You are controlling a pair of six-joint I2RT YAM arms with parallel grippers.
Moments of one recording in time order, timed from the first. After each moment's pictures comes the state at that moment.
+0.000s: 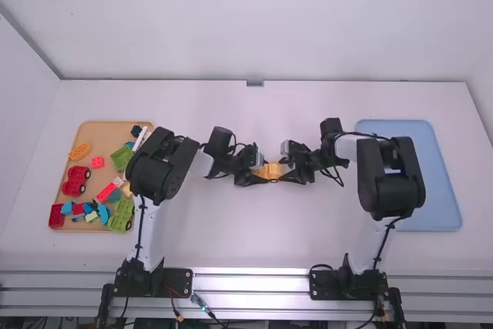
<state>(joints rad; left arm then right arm) -0.35 2.21 0.96 0.38 0.99 0.81 0.09 1.99 1.03 -0.54 -0.97 -1.39</state>
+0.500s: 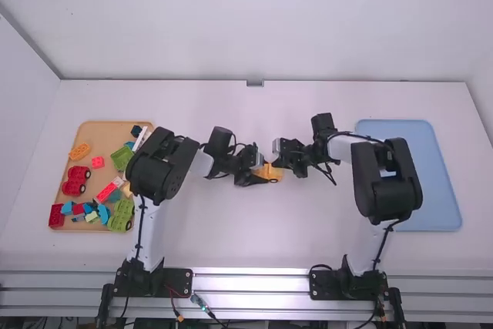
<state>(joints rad) -0.35 2.21 0.96 0.38 0.99 0.81 0.17 1.99 1.03 -0.39 -0.92 -1.31</state>
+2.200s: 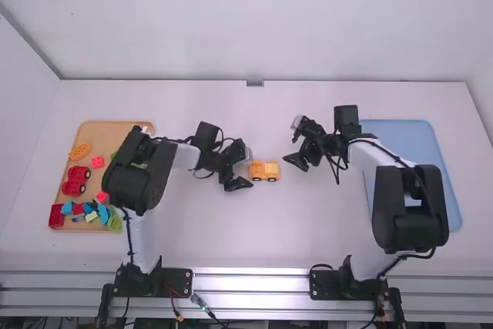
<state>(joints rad) -0.24 2.02 0.95 -0.08 0.83 0.87 0.08 1.75 0.95 -0.26 -0.77 -0.87</state>
